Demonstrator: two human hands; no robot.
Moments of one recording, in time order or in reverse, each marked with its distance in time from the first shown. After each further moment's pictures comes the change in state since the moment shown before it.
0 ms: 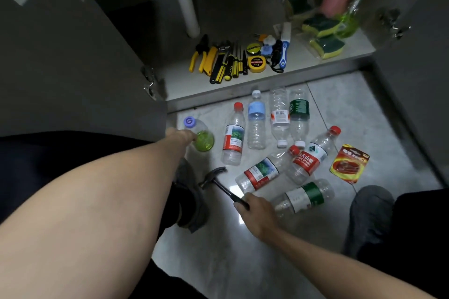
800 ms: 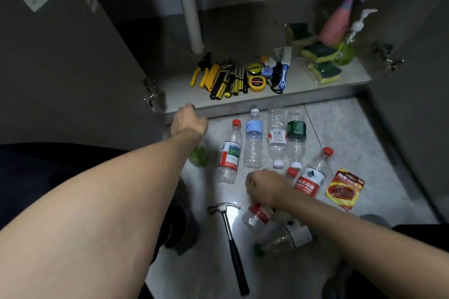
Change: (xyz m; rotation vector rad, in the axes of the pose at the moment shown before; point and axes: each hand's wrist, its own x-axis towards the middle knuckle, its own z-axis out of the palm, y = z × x) left_hand 0.001 0.056 0.015 0.335 0.253 0.519; right_hand 0.059 -0.052 -0.124 -0.474 -0.155 -0.173
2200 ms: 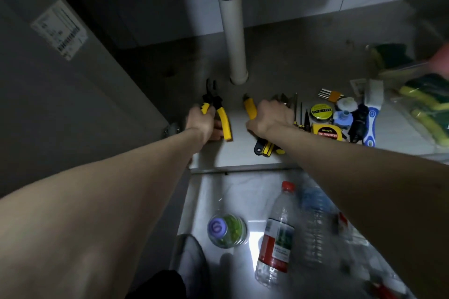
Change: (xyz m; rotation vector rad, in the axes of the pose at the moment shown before) left_hand 0.236 -0.011 0.012 -0.722 -0.060 -0.233; right_hand 0.332 -0.079 -0.166 -0.063 0.397 0.117
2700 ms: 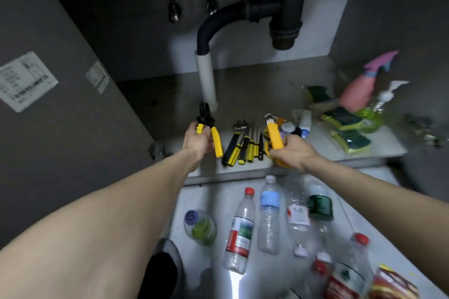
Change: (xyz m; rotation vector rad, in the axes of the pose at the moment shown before) left_hand -0.111 0.044 0.018 -0.160 -0.117 0.111; right_hand -0.113 0.133 -0.083 0.331 -0.096 0.176
